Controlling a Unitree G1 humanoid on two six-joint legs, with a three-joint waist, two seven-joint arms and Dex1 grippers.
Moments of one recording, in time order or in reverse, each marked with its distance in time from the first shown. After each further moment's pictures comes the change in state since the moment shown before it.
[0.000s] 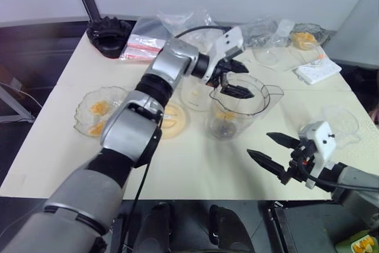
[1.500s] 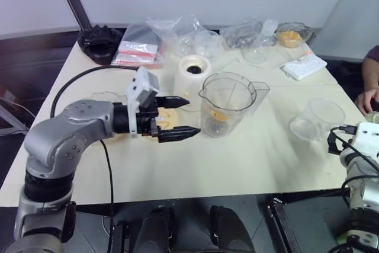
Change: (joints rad) left arm 0.904 0.547 0.261 -1.593 -0.698 0.825 0.424; right arm -0.415 0.166 -0.087 1.133 -0.660 -0.504 -0.435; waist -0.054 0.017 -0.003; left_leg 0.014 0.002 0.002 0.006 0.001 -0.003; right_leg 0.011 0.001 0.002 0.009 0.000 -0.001
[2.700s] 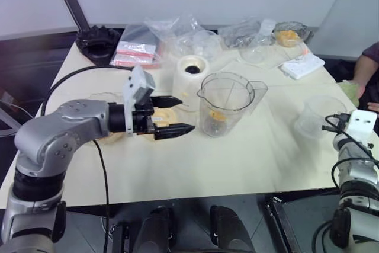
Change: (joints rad) left arm -0.018 0.088 0.004 0.056 -0.064 0.007 0.057; right arm -0.288 -0.069 0.087 0.479 -0.017 -0.373 0.058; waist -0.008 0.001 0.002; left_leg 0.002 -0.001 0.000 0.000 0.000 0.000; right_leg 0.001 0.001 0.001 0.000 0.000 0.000
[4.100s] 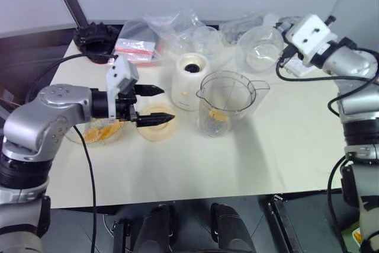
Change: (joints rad) left arm -0.033 0.110 -0.050 0.146 0.193 -0.172 -0.187; right arm -0.407 -0.155 0.467 -0.412 -0.266 -0.168 0.485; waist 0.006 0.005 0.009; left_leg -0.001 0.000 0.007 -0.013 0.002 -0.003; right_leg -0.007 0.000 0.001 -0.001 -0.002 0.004
